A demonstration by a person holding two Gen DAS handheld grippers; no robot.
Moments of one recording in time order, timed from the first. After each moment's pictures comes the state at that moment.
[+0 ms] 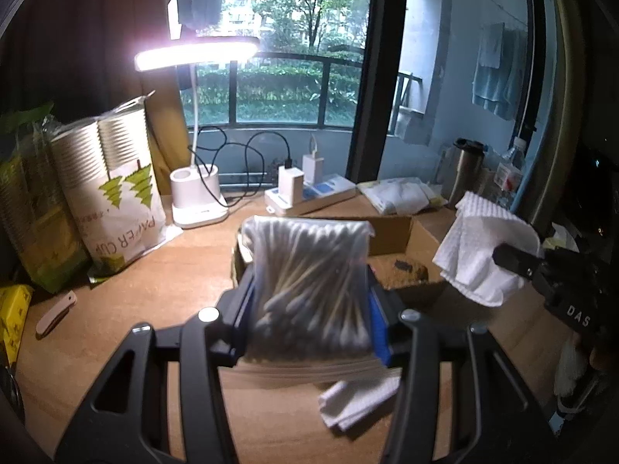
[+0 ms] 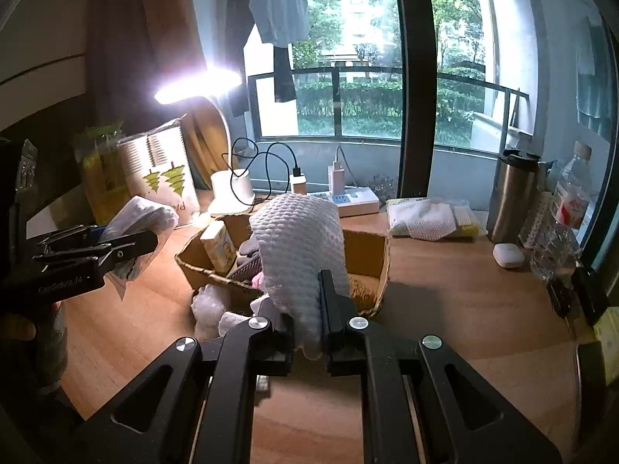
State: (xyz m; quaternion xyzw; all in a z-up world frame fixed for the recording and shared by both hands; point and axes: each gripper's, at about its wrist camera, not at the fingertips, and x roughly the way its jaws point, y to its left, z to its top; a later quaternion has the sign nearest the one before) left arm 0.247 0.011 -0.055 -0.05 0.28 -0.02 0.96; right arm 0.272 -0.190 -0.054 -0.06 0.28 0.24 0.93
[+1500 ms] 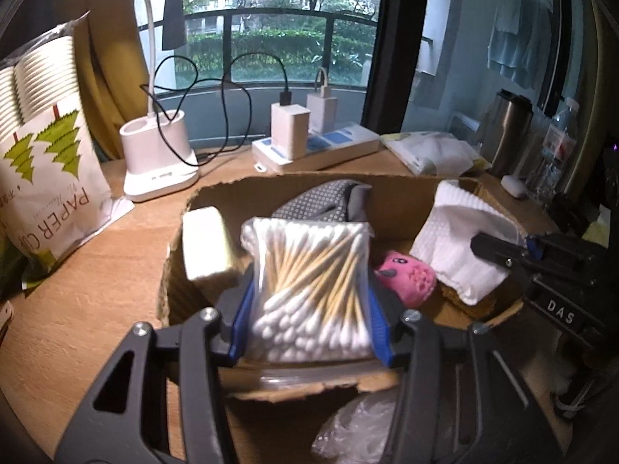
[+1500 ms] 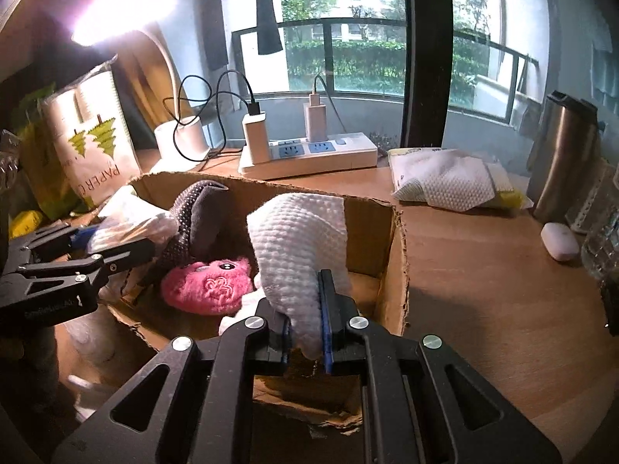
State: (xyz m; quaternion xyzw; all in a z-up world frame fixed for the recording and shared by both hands) left arm 0.358 -0.002 -0.145 -0.04 0.36 -0.02 0.93; right arm 0.393 -0.167 -0.144 -0.08 0.35 0.22 0.91
